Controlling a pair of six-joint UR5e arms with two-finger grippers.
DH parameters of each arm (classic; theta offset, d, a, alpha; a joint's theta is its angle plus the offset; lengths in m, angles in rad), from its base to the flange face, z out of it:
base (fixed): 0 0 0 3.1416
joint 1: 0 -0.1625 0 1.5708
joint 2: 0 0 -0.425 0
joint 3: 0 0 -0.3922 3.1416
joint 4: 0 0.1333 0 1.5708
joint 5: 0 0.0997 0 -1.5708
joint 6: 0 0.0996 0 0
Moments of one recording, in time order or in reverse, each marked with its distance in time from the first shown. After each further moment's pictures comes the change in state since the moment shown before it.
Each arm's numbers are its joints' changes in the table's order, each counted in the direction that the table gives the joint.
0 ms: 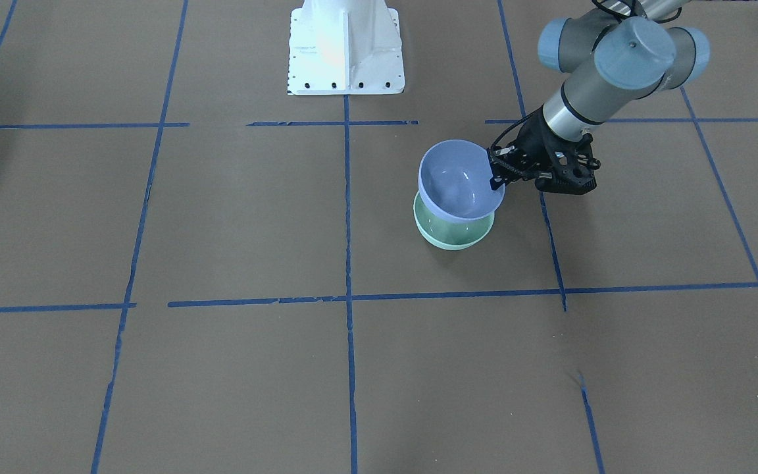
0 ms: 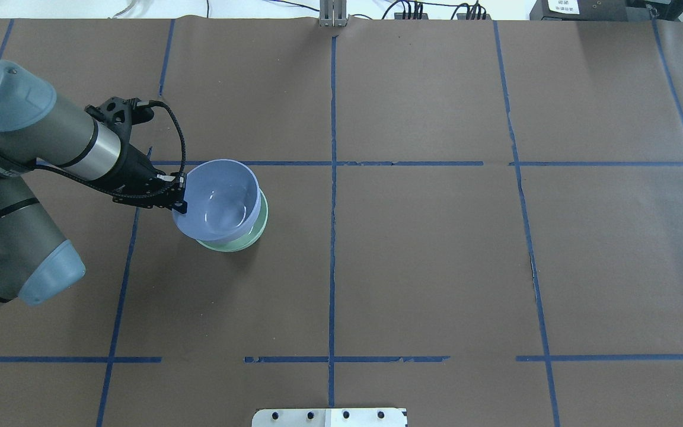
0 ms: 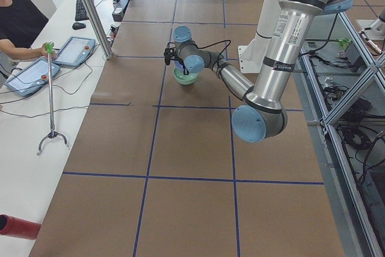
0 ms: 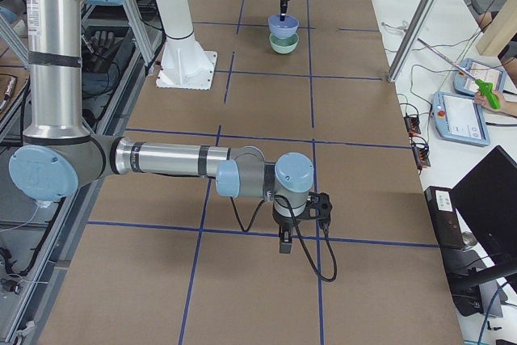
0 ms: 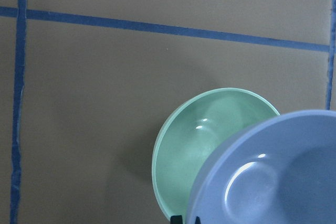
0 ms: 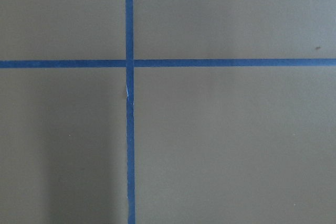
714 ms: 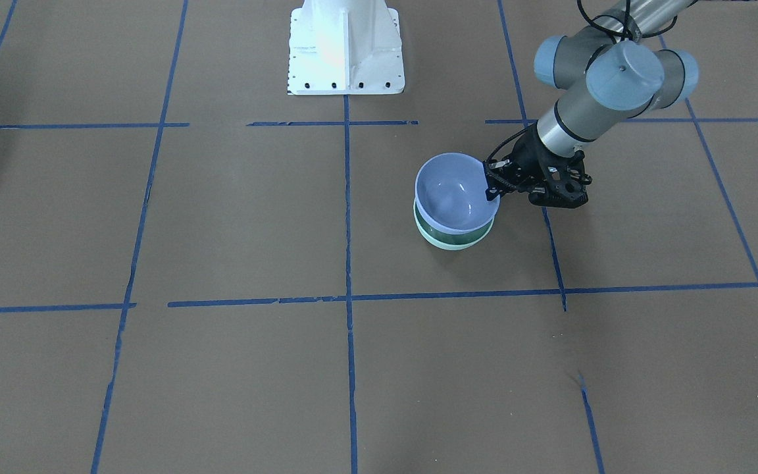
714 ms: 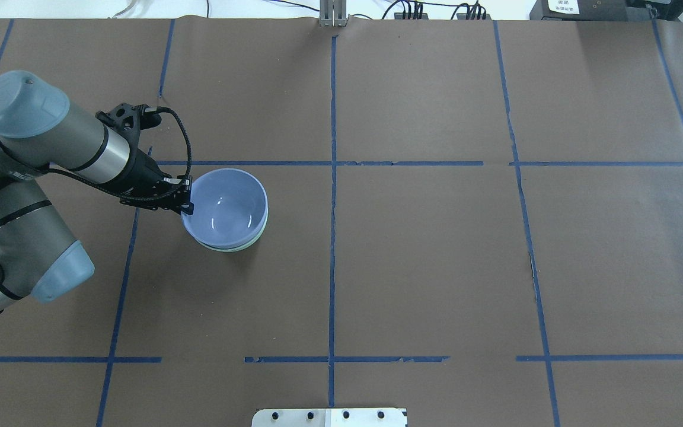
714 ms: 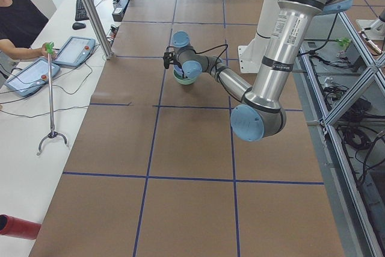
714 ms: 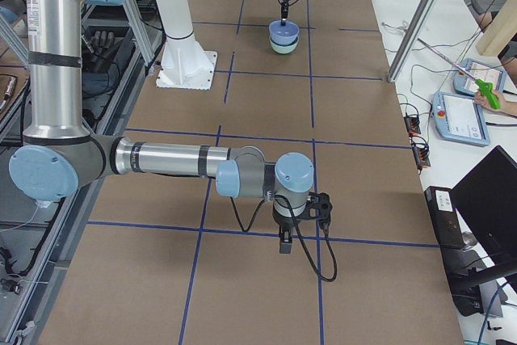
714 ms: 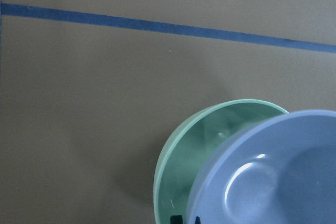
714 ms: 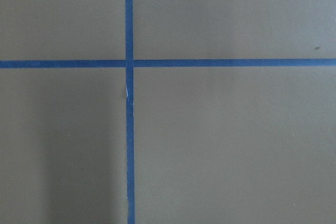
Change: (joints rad) left arm -0.008 0.004 -0.054 -0.067 0.003 0.001; right arm 0.000 0.000 0.000 0.000 -0.001 0.000
